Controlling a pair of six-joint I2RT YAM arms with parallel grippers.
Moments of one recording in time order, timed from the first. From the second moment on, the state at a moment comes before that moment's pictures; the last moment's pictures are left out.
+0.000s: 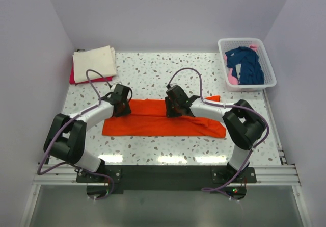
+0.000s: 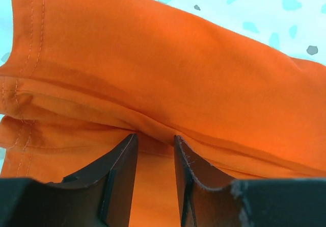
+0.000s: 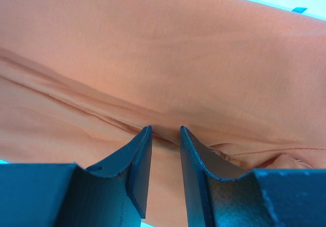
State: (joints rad) left arm -0.35 1.51 0.82 -0.37 -0.26 -0.62; right arm 0.75 1.79 1.09 -0.24 0.09 0.52
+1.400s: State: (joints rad) left arm -0.29 1.52 0.84 -0.41 -0.34 -0.62; right arm 0.75 1.79 1.05 -0.22 0.09 0.53
